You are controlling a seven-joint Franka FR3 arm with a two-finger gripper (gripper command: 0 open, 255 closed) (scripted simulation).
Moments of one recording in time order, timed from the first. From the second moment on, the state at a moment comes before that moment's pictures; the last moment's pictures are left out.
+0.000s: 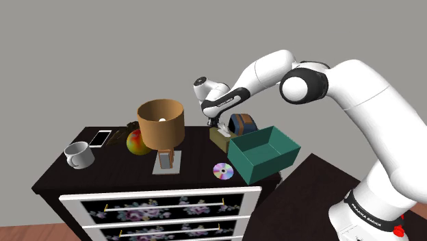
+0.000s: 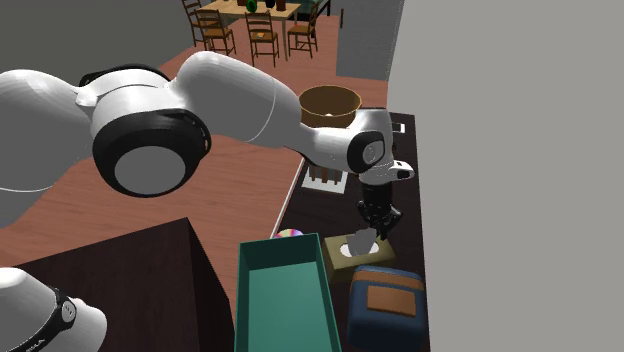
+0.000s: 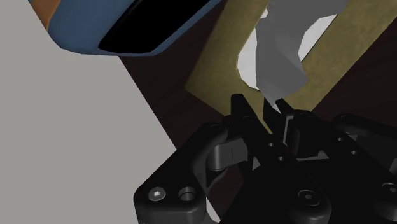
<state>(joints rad) 0.08 1.01 0.03 -1.24 -0.52 2.13 0.00</state>
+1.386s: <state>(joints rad) 0.08 0.88 0.04 -1.27 -0.50 2.05 -0.04</state>
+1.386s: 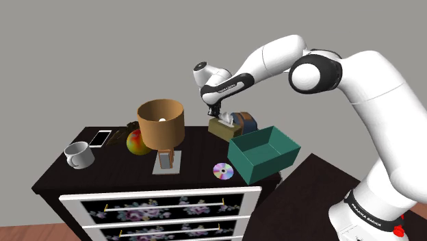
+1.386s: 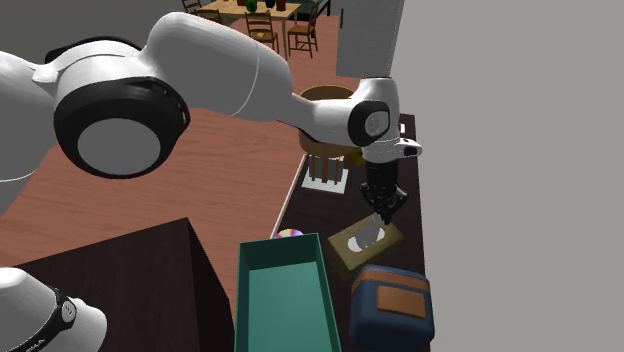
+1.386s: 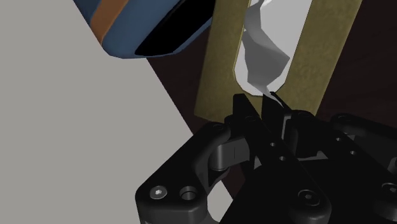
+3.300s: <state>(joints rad) 0.07 0.65 0.06 -1.30 -0.46 1.86 -0.13</state>
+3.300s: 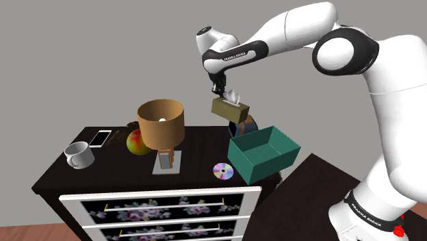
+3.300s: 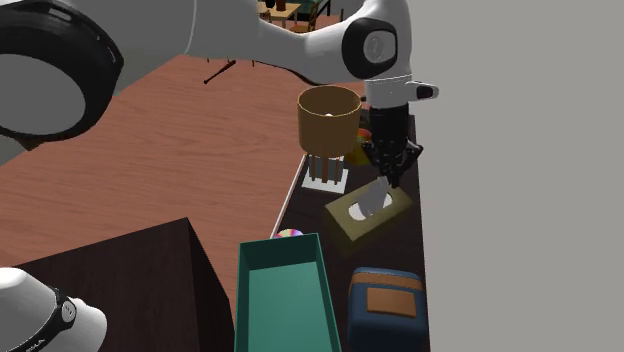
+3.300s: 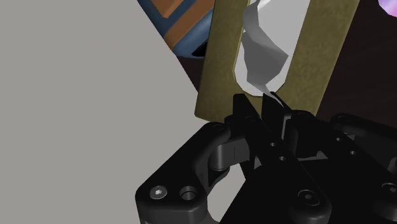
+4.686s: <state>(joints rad) -0.04 -0.15 0.02 -2.32 -0.48 2.12 -0.16</state>
